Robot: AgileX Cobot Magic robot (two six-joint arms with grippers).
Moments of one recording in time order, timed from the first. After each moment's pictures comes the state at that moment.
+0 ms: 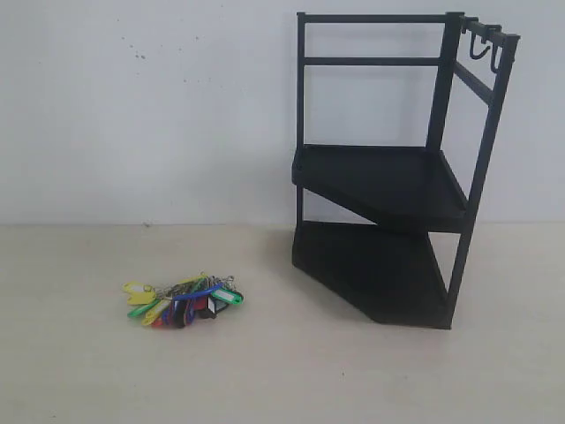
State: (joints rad) left arm -0.03 0.00 0.00 -0.08 0.32 0.05; right arm 0.00 0.01 0.00 0.07 0.35 0.00
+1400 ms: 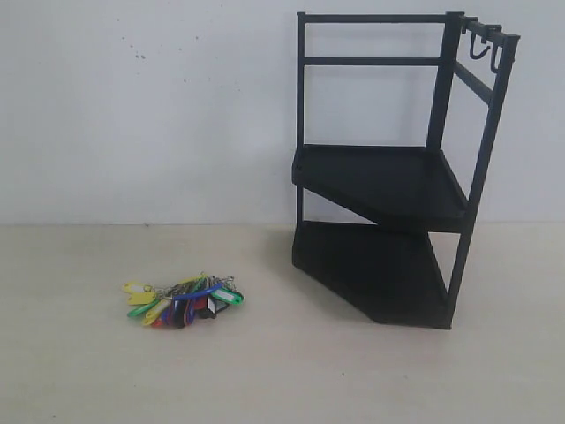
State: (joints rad) left arm -0.03 0.00 0.00 -0.08 0.32 0.05; right arm 0.00 0.27 -0.46 0.13 0.12 -0.15
